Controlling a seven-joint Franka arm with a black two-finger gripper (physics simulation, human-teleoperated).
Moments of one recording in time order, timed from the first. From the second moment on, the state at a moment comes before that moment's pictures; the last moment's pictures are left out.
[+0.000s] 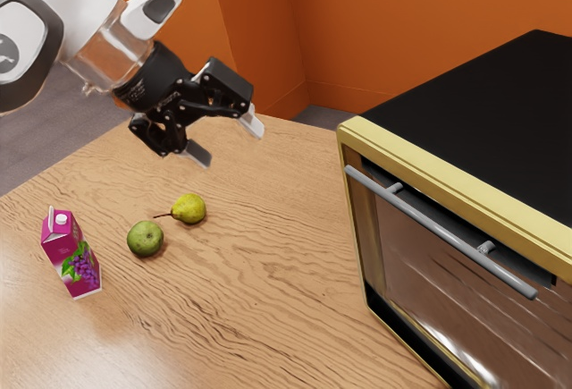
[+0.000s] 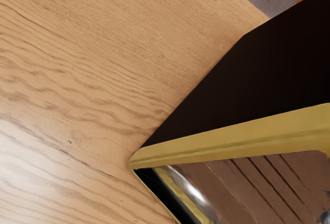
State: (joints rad) arm -0.32 -0.35 0.28 -1.82 -0.24 1.96 -0.48
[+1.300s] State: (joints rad) arm -0.42 -0.36 0.25 -2.04 -0.22 2.27 -0.93
